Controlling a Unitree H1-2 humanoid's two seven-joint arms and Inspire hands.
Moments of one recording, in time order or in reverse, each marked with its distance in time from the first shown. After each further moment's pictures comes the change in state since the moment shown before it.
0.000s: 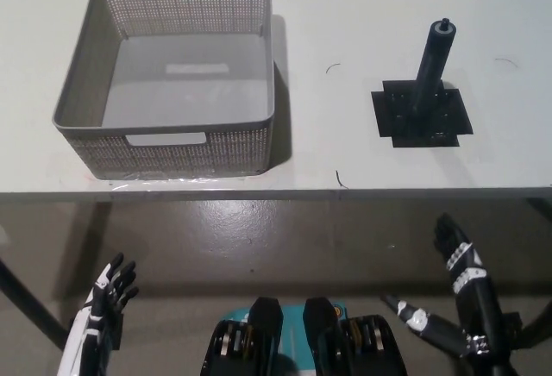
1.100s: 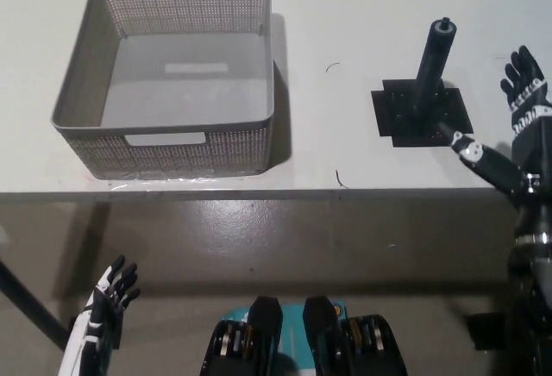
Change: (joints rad) left_arm 0.012 -0.002 -0.001 0.003 -0.010 -0.040 -0.017; right_arm -0.458 -0.073 -0.168 0.099 0.060 0.200 -0.057
